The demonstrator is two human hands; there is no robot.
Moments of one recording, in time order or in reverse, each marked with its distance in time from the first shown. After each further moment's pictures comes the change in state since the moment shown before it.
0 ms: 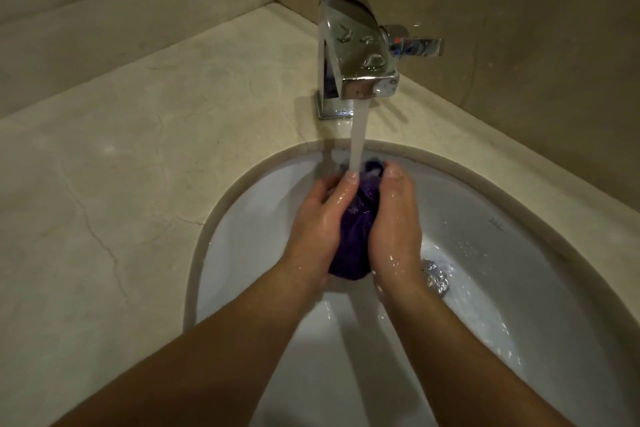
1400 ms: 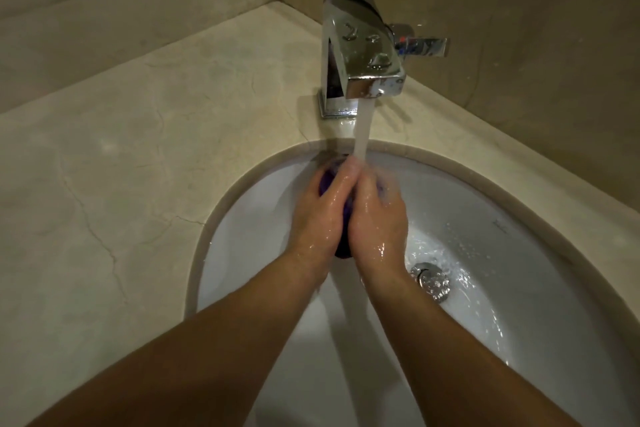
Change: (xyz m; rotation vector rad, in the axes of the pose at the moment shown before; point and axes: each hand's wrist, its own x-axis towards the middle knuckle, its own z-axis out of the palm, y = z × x) left_hand 0.005 0.006 0.005 0.145 0.053 0.134; right_hand -0.005 -0.015 0.016 -0.081 0.004 -0.004
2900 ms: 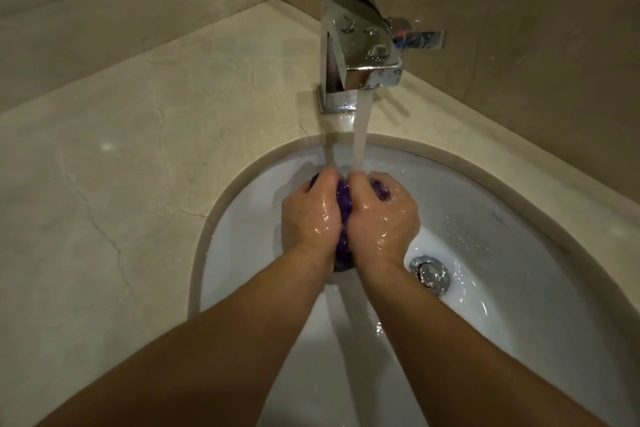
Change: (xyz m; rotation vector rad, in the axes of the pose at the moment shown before) left_hand -0.004 -0.003 0.001 0.000 0.250 -0.185; right_hand -0.005 0.005 0.001 0.070 0.158 0.014
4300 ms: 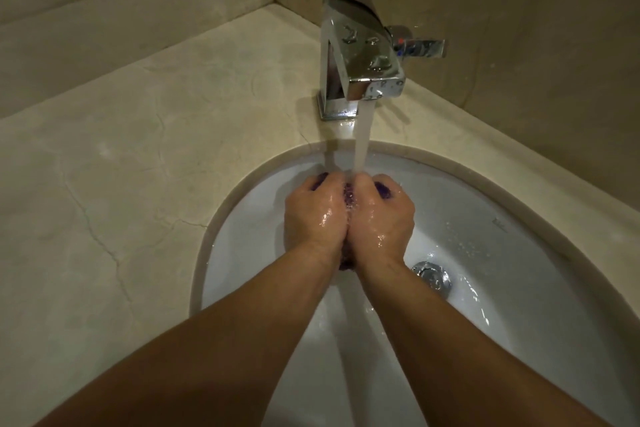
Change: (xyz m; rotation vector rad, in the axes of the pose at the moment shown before) left_hand 0.010 0.003 0.005 0.007 -0.003 0.055; right_hand 0.010 -0.002 0.007 -0.020 -0.012 0.083
